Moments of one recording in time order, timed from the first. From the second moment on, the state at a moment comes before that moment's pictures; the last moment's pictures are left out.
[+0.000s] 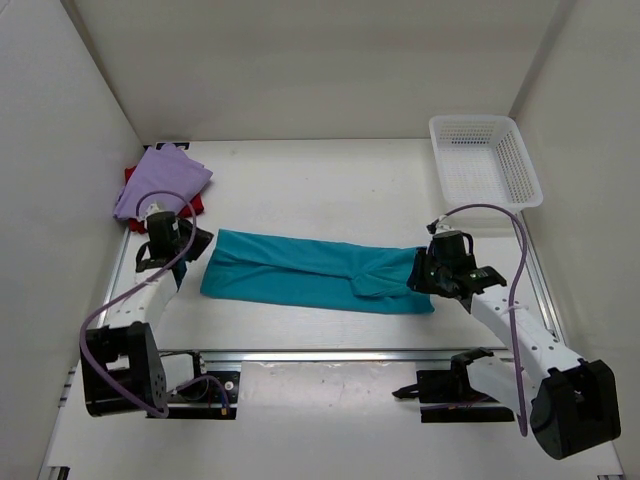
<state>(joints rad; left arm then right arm) 0.12 1.22 0.60 -0.02 0.09 -0.77 0.30 0.99 0.59 -0.48 -0.05 0.37</state>
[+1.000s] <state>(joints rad) -0.08 1.44 0.56 0.21 0.19 -0.84 0.45 1.03 0.56 -0.38 -0.09 0.47</state>
